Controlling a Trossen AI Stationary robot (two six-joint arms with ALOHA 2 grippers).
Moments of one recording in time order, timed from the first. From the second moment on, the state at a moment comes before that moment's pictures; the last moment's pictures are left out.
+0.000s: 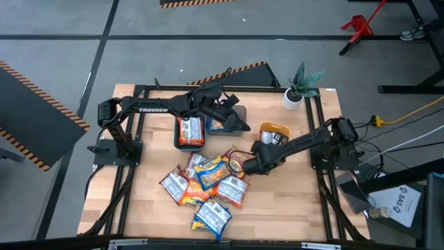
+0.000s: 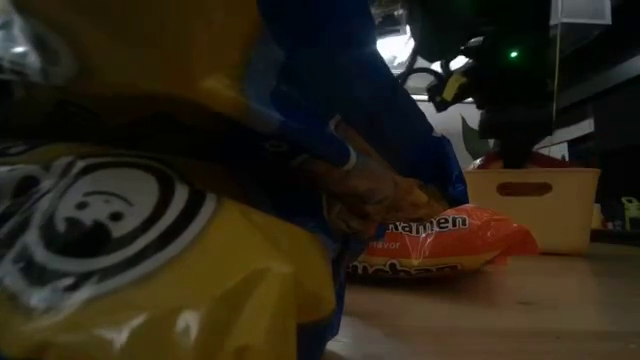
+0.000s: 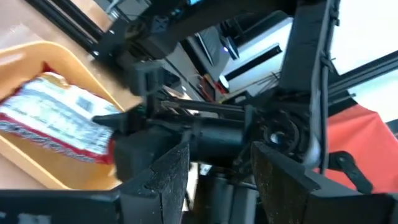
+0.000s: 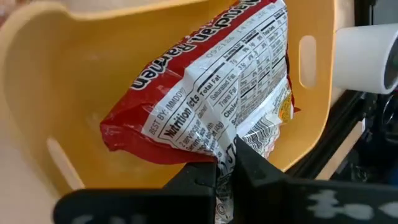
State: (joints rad) left arm 0.25 1.72 1.36 0.14 0.60 -0.86; right arm 0.26 1.83 1.30 -1.39 0.39 0.87
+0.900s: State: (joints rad) left arm 0.11 1.40 1.36 -0.61 0.55 -0.64; right arm 0.35 1.42 1.31 -1.05 0.42 0.89
